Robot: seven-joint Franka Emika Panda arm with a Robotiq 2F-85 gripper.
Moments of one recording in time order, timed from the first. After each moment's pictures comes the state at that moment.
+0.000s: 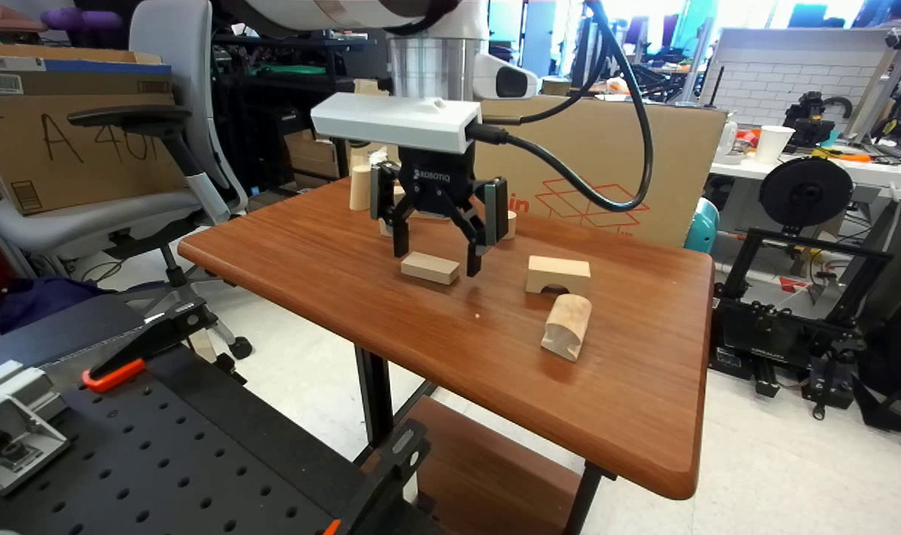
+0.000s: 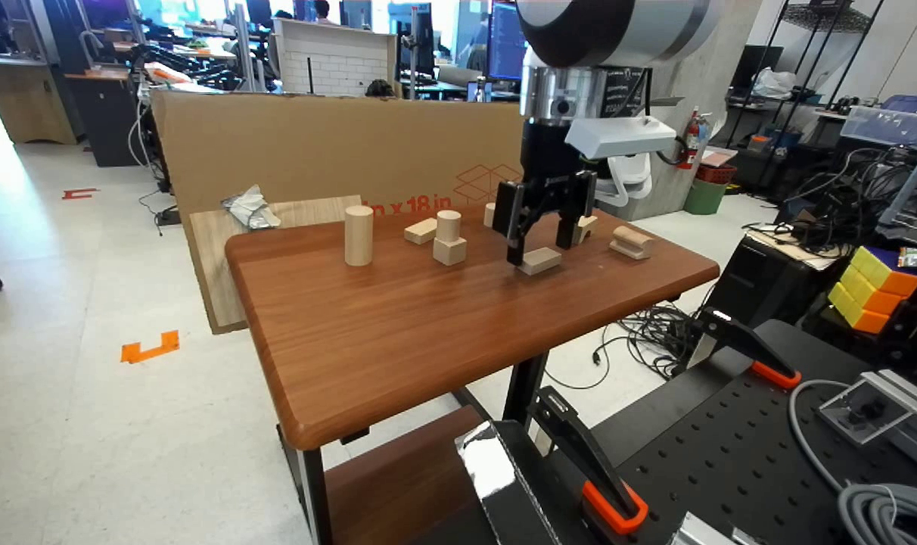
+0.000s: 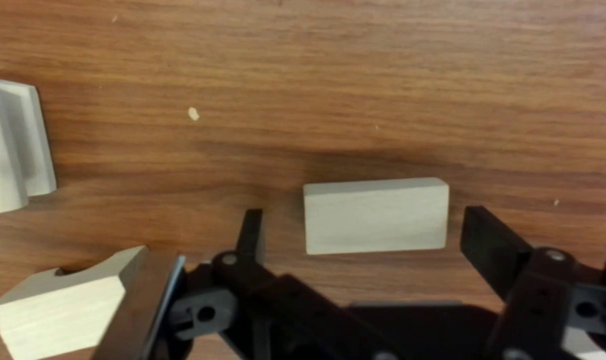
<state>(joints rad) 0.01 0.49 -0.02 -2.18 -0.08 2.61 -0.05</state>
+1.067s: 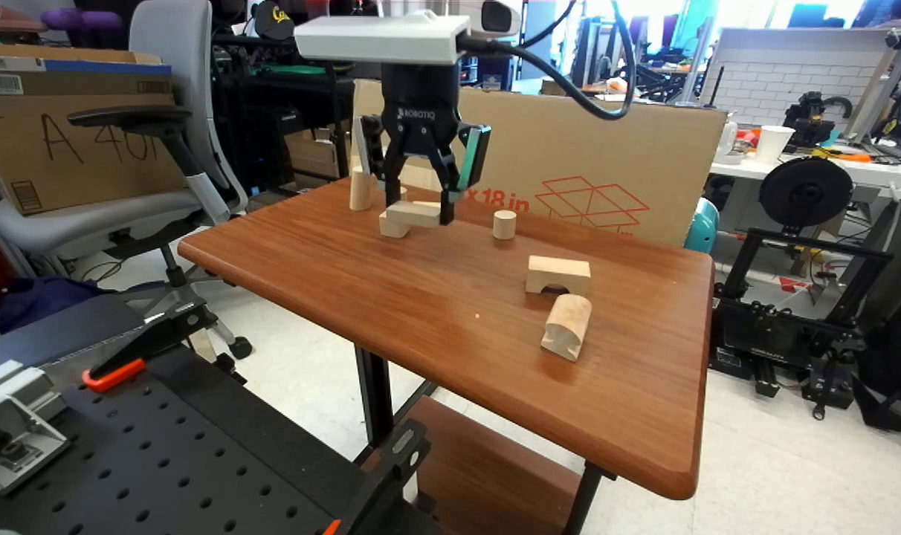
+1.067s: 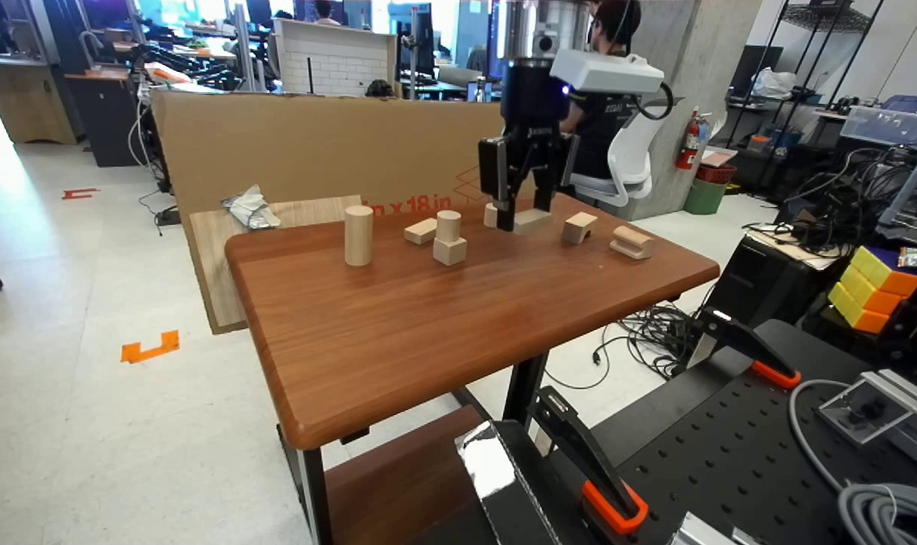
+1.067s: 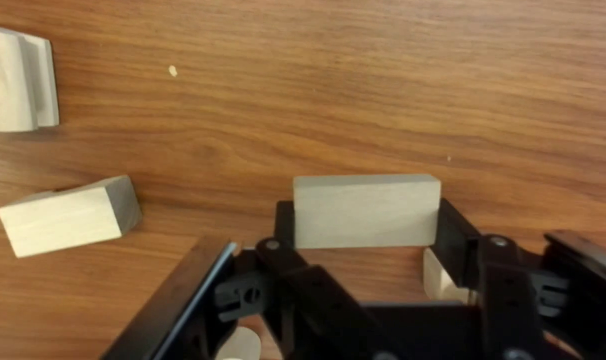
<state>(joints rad) 0.02 0.40 0.03 -2.12 -0.08 2.45 -0.08</state>
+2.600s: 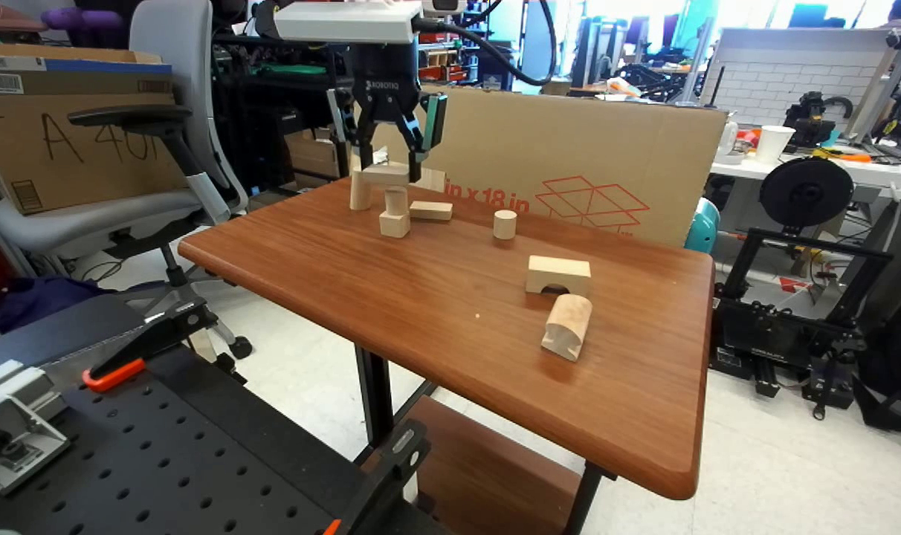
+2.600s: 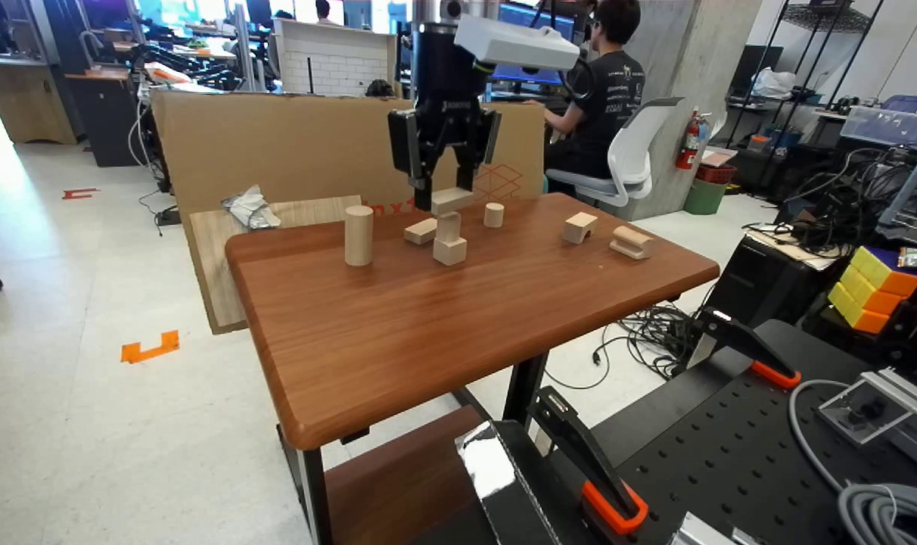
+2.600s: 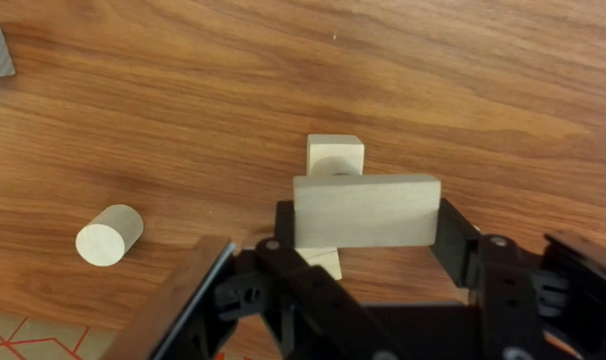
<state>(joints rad) 0.12 0.47 0.06 -1.96 -0.08 2.43 -0.04</state>
